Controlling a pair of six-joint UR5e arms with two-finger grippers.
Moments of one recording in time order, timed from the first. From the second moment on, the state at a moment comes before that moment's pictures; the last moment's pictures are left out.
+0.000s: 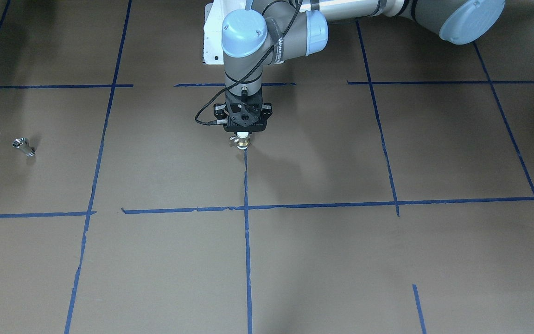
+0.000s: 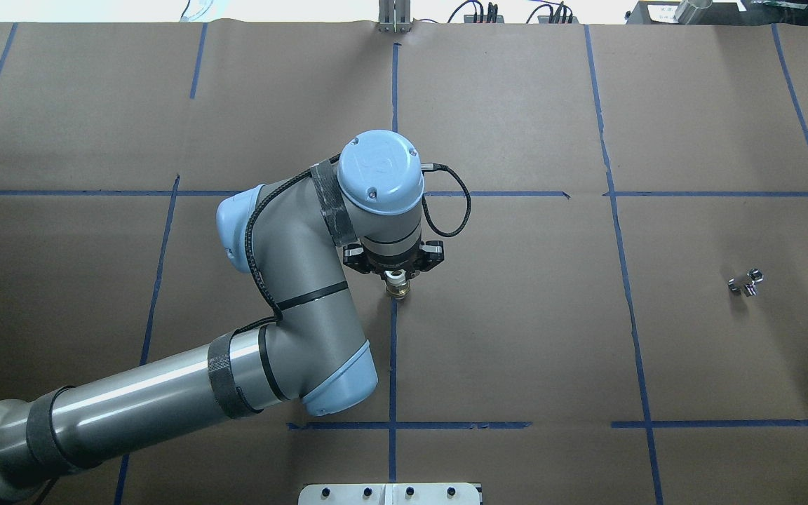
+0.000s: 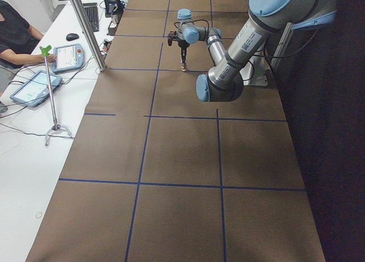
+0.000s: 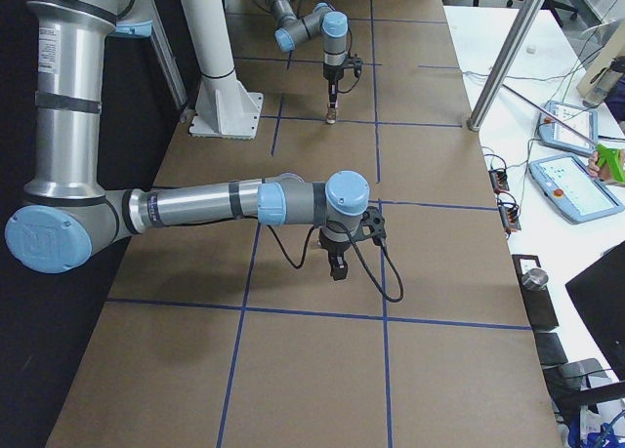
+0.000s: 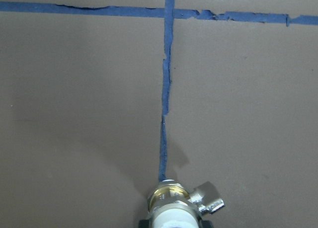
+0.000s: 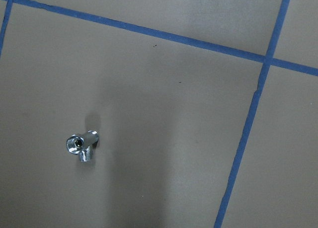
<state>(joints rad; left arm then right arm) -0.48 -2.48 -1.51 -1.52 -1.89 -1.27 1.46 -1.69 1.85 -1.68 2.43 -0.15</state>
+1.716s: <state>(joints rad) -0.48 -2.47 -1.55 -1.53 -1.85 -1.27 1.42 -1.69 1.86 -1.68 2.43 -0.09</state>
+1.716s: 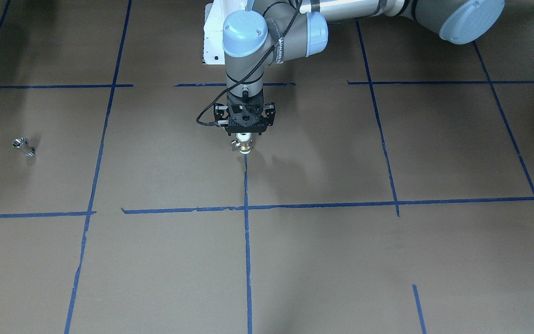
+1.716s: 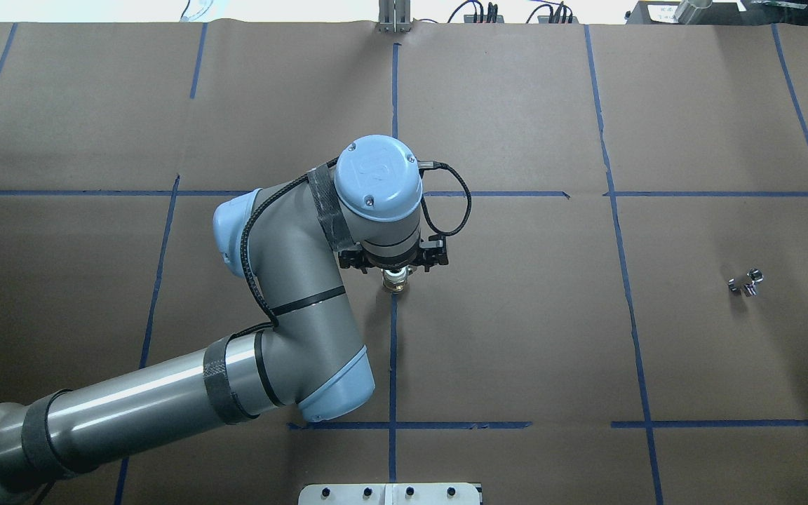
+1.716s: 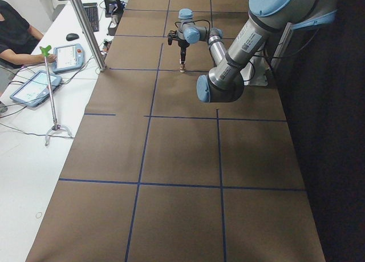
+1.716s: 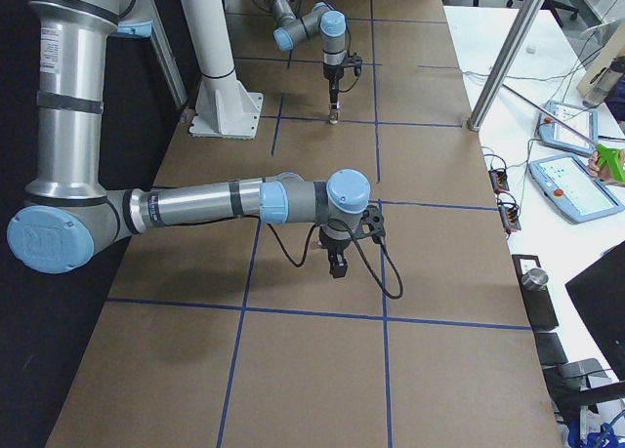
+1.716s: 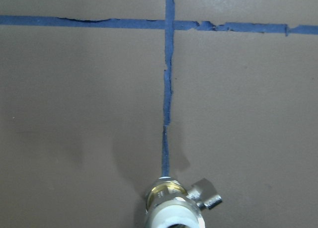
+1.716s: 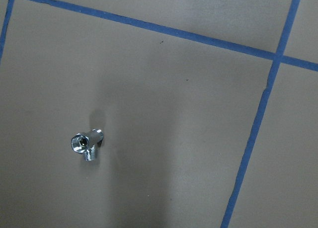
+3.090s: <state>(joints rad) -0.56 -2.28 -1.81 -1.53 -1.89 -1.34 0.96 -1.71 1.75 -1.03 2.20 0.74</state>
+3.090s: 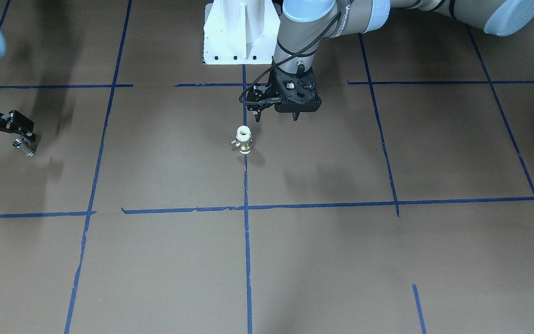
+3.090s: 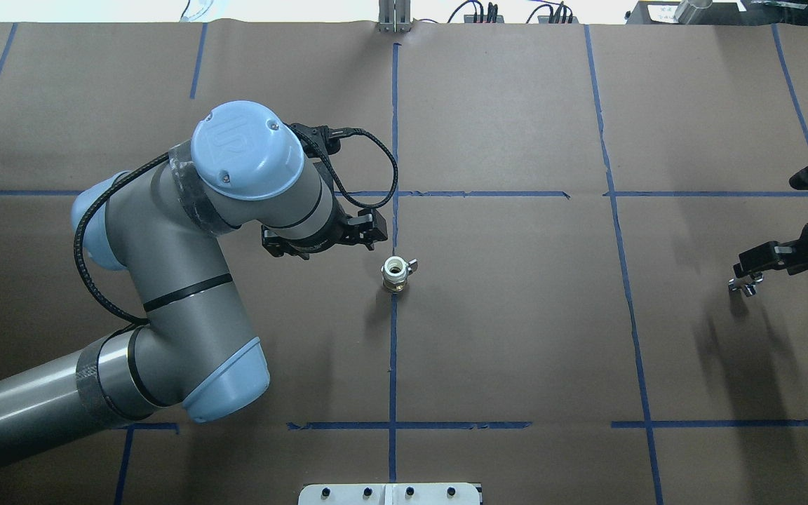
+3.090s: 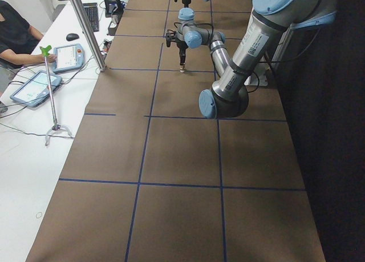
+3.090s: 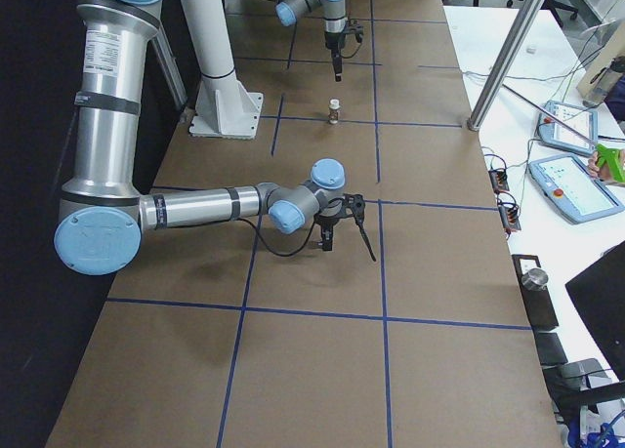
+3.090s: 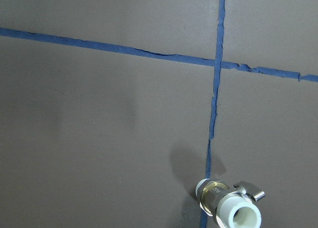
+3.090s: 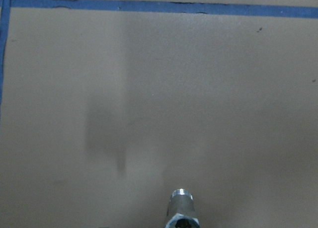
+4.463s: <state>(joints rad) -0.56 -2.25 -1.82 -1.54 -1.89 -1.33 0.94 -1.70 1.77 -1.03 2.19 0.74</state>
